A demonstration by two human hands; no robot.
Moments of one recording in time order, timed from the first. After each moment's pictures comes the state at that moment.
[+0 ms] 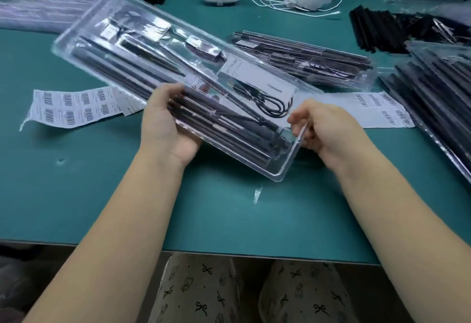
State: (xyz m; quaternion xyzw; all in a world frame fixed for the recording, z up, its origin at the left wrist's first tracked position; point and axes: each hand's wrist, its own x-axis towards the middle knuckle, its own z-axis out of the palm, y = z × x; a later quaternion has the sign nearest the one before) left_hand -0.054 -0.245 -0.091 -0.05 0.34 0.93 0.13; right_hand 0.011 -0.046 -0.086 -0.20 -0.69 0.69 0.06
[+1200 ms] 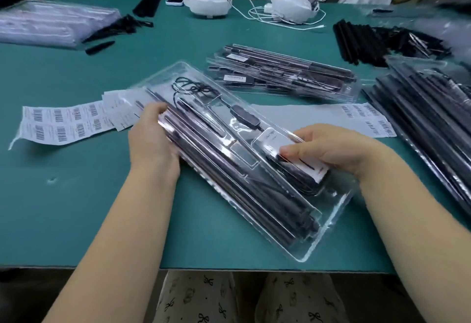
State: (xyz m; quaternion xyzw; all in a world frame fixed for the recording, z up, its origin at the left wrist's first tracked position) left_hand -0.052 -0.252 -0.087 -0.12 0.50 0.86 0.03; right_hand 0.026 -0.012 -0.069 -0.07 -0.86 0.46 -0.19
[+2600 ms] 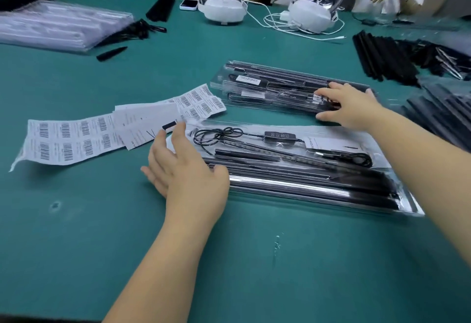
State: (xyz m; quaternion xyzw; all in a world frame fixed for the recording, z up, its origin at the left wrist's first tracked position) left_hand -0.034 -0.237 -0.103 -0.05 0.91 0.39 -0.11; right_hand -0.117 0.077 -0.084 -0.10 -0.99 0.06 0.00
